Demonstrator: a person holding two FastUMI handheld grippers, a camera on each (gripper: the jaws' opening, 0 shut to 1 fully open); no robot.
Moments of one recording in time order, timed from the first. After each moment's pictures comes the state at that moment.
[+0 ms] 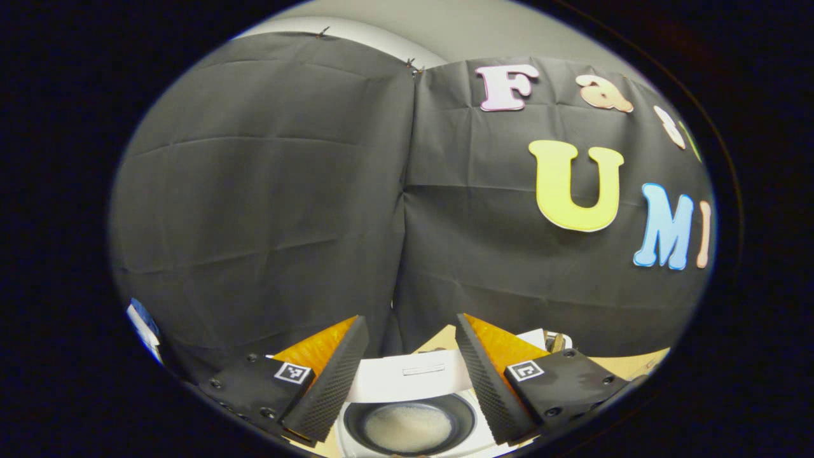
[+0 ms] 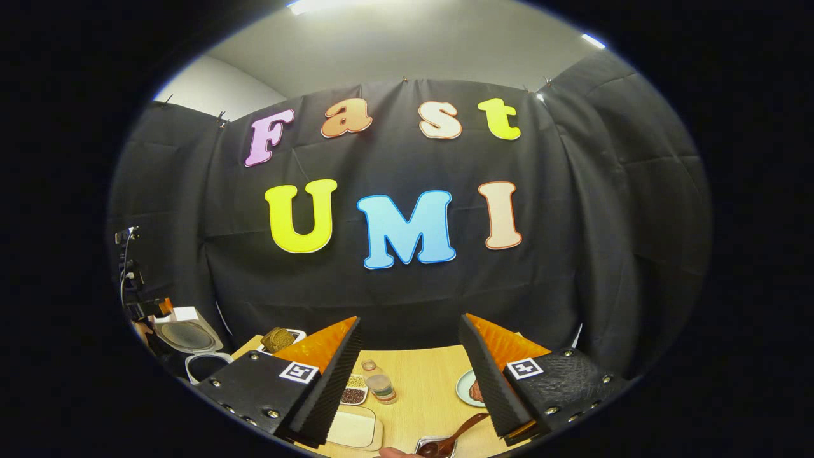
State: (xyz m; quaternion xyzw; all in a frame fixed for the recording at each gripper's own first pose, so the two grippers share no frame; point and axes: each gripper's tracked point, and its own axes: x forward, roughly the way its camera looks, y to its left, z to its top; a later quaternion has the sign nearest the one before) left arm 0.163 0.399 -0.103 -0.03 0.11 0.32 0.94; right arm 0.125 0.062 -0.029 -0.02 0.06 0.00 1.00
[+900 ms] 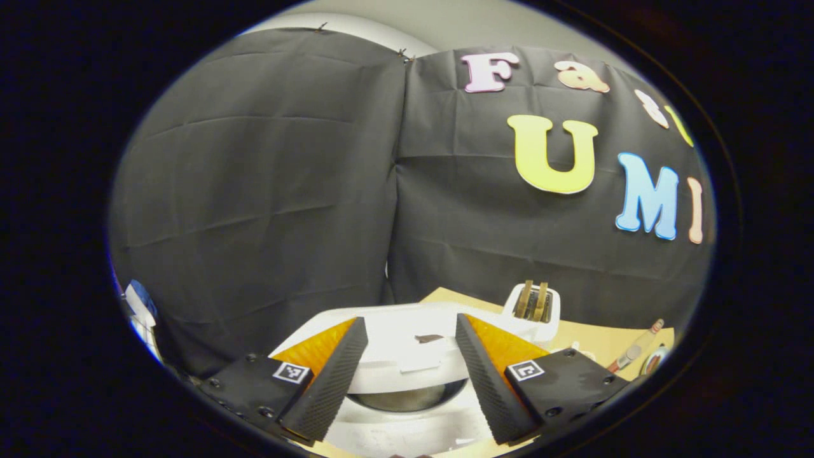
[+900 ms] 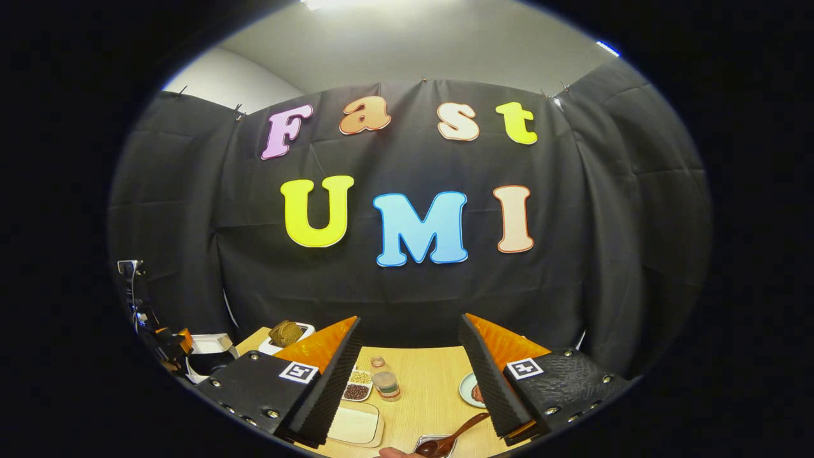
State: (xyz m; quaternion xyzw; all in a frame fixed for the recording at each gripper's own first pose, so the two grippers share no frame) left arm 0.099 0.329 -0.198 -0.04 0.15 0.30 0.94; right arm 0.127 0.086 -0.034 -0.04 0.06 0.03 1.00
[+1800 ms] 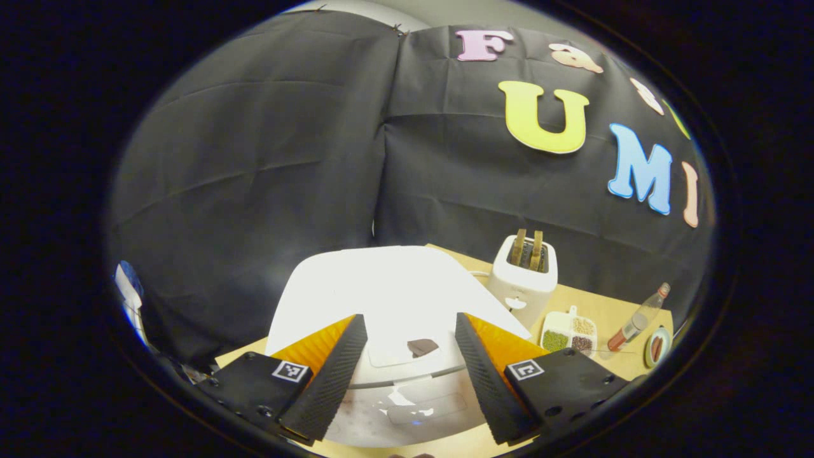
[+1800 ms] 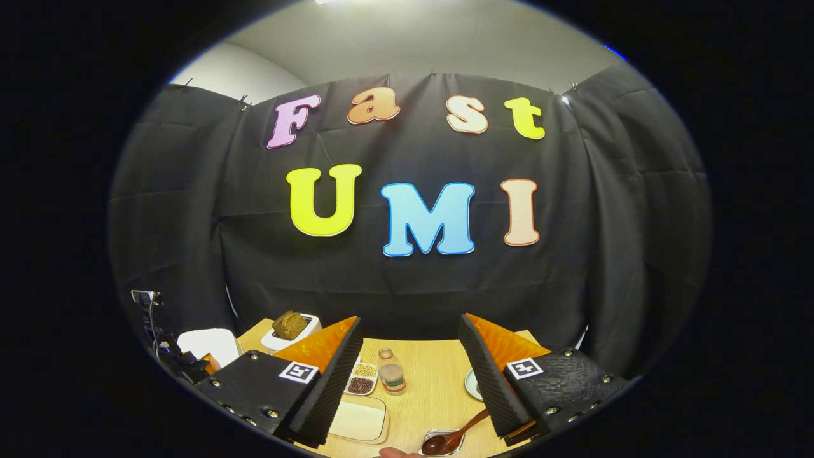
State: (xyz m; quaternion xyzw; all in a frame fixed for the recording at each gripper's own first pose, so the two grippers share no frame) left arm 0.091 0.309 -0.292 -0.06 0.22 0.27 0.94; right arm 0.122 0.105 -0.055 -0.05 0.09 0.03 0.99
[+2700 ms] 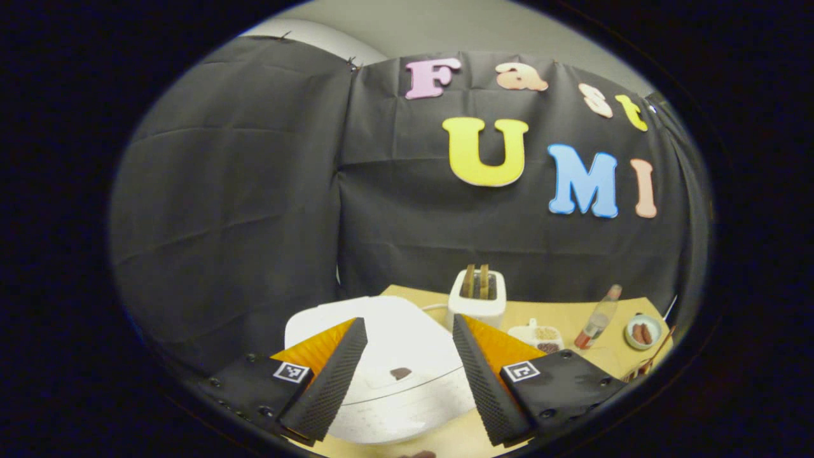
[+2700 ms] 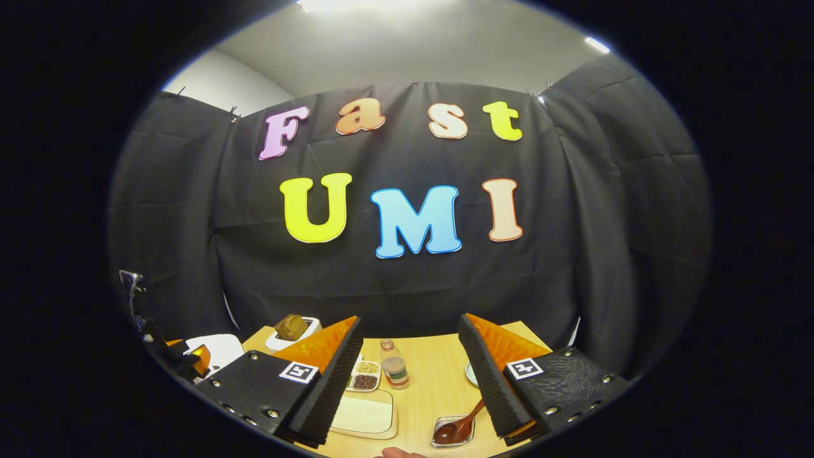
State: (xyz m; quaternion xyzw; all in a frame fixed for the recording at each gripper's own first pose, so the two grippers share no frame) left arm 0.075 0.262 -0.166 -0.01 0.11 0.15 0.98; right arm 0.076 0.090 -0.057 -0.01 0.06 -0.01 1.00
